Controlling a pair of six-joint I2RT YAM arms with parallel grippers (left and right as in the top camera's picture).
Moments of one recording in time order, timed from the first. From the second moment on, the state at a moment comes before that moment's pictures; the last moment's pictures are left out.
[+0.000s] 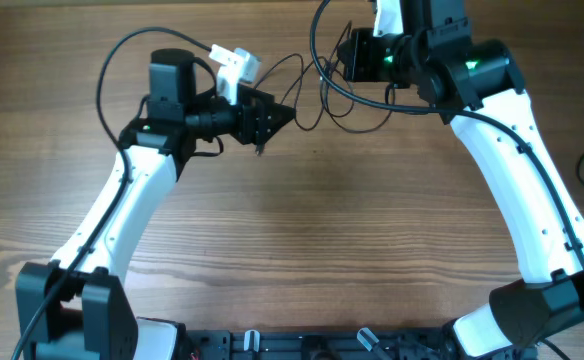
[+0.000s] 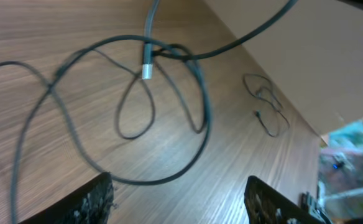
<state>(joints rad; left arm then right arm) -0.18 1.56 1.12 -0.23 0.88 -0.06 0.35 1.70 1.80 -0.85 -0.29 0.36</state>
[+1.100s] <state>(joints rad) -0.32 1.68 1.12 0.03 0.76 -0.14 0.36 1.70 1.80 -0.93 -0.33 0.36</state>
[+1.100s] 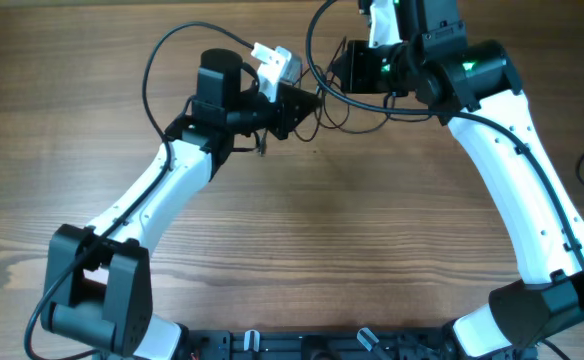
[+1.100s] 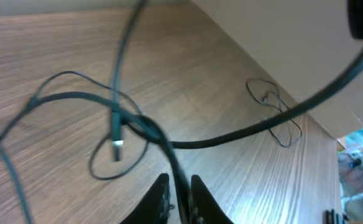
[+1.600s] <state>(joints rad) -0.27 1.68 1.12 0.03 0.76 -0.19 0.36 1.70 1.80 -0.93 -0.32 0.35</state>
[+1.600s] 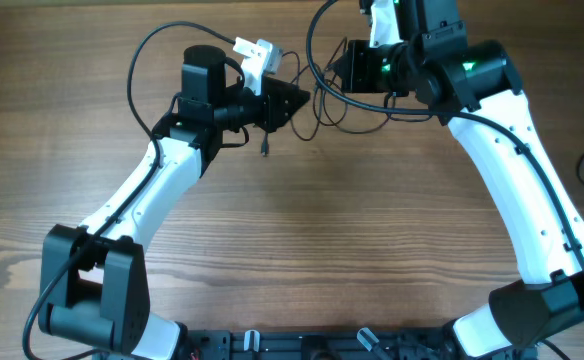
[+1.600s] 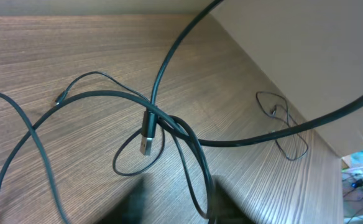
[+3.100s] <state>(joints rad) 0.00 1.59 1.12 -0.15 0.73 -0.21 0.26 1.66 1.80 -1.08 -0.05 0.36</state>
